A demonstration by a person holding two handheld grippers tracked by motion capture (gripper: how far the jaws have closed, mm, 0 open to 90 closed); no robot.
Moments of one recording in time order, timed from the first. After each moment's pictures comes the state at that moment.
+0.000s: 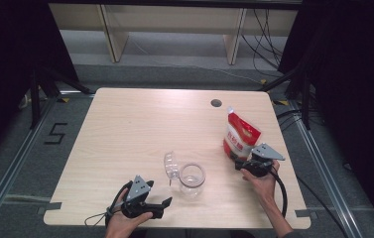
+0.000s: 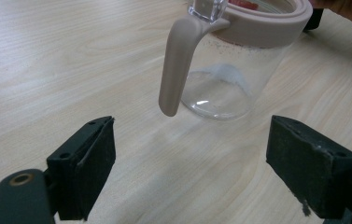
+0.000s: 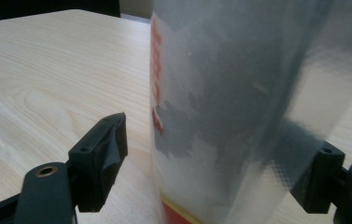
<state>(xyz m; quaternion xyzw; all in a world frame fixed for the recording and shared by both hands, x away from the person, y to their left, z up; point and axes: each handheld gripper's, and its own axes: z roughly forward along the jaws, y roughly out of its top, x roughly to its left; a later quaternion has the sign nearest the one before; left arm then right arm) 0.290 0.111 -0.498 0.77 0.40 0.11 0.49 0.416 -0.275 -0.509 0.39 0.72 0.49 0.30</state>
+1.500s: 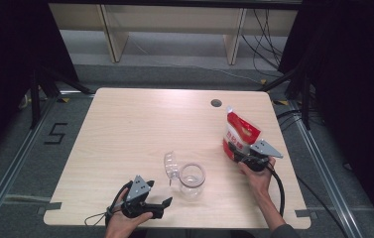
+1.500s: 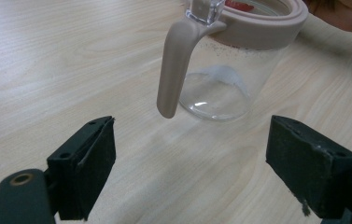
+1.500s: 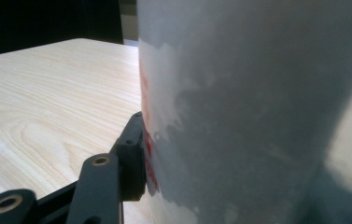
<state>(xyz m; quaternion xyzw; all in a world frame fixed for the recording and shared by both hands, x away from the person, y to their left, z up) 0.292 0.113 -0.496 0.78 0.38 0.13 0.48 0.433 -0.270 -0.514 0.38 0.69 0.53 0.31</state>
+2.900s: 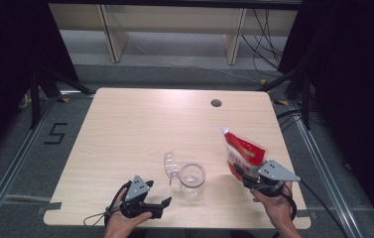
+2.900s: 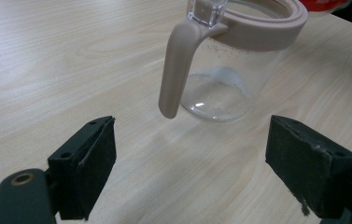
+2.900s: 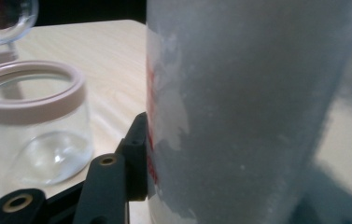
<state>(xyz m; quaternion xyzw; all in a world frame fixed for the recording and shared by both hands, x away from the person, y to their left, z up) 0.292 0.115 -0.495 0.77 0.39 0.12 0.48 0.333 -0.270 -0.458 0.31 0.75 0.50 0.30</state>
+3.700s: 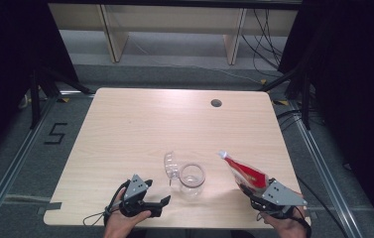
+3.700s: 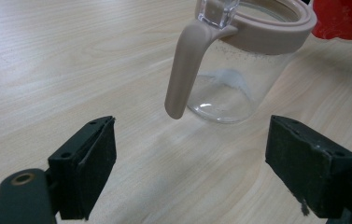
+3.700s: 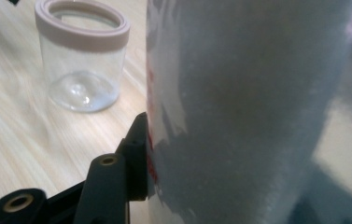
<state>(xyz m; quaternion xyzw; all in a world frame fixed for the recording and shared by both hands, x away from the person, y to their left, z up) 0.292 0.116 -0.496 0.76 0.40 0.11 0.50 0.282 -0.281 -0.458 0.25 0.80 0.43 0.33</state>
